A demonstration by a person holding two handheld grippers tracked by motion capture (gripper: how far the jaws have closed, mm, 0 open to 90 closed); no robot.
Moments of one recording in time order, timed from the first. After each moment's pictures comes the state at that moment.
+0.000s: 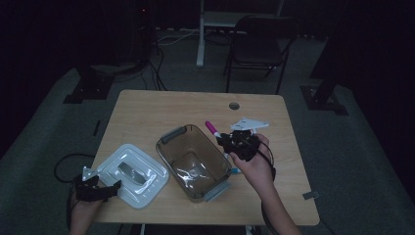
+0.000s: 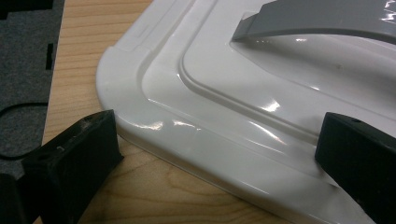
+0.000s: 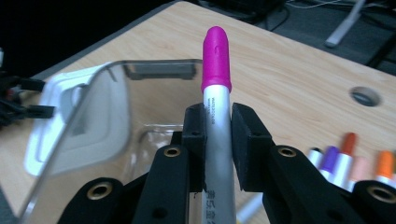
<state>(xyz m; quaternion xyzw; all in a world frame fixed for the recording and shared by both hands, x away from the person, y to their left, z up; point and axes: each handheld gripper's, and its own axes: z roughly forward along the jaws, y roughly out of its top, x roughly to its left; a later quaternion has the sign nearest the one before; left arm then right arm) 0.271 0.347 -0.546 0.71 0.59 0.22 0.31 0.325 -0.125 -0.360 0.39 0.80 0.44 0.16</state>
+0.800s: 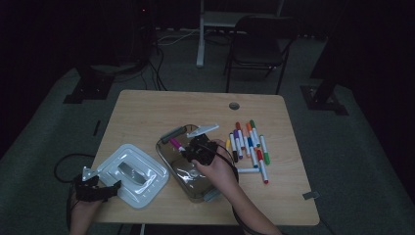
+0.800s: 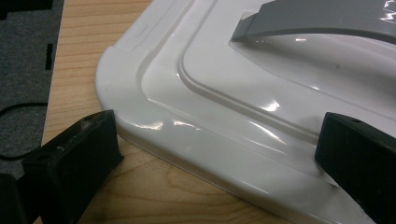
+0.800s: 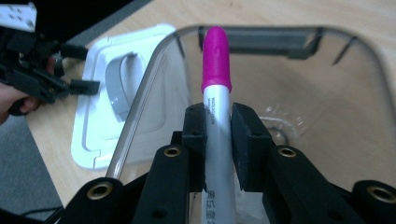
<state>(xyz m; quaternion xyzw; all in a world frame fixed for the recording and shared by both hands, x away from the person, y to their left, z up) 0.271 0.347 -0.546 0.71 0.59 0.22 0.31 0.340 -0.030 -0.402 0.36 0.85 0.38 0.07</state>
